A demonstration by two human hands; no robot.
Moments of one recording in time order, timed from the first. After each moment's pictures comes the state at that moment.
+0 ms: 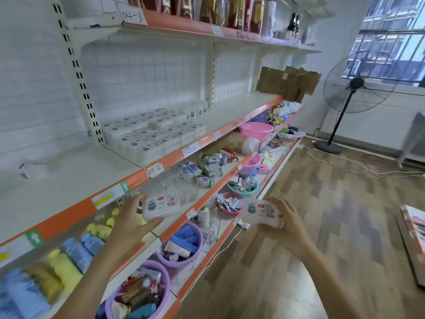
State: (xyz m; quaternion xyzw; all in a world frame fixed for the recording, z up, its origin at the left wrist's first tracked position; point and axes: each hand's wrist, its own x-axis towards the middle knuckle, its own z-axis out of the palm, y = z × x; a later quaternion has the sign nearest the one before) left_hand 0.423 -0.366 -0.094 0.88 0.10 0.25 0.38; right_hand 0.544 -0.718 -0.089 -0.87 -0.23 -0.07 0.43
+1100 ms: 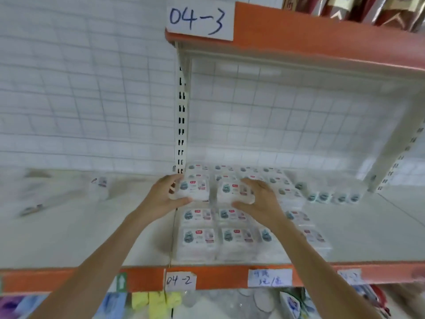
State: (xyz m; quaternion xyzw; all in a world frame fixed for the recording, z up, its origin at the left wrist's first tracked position) left_hand 0.642 -0.175 -0.024 0.81 0.38 0.36 0.27; right_hand 0.890 -0.282 -0.002 -0.73 -0.62 0.04 0.28
